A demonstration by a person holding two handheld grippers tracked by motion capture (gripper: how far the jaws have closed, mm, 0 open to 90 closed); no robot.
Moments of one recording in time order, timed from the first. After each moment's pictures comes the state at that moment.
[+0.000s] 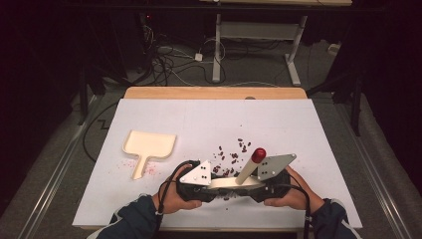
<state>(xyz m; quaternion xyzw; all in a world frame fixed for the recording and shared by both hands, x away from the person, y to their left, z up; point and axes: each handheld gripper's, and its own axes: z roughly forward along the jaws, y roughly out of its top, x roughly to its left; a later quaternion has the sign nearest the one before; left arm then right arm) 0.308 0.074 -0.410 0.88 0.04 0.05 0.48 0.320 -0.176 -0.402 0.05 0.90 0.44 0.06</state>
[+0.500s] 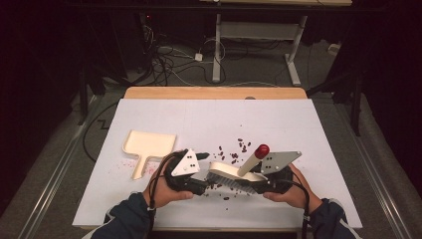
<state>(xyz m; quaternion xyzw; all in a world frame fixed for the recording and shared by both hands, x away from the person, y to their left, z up) 0.321 0.103 -0.408 0.86 0.15 0.17 0.45 0.328 -0.186 -0.402 0.09 0.88 0.45 0.09</state>
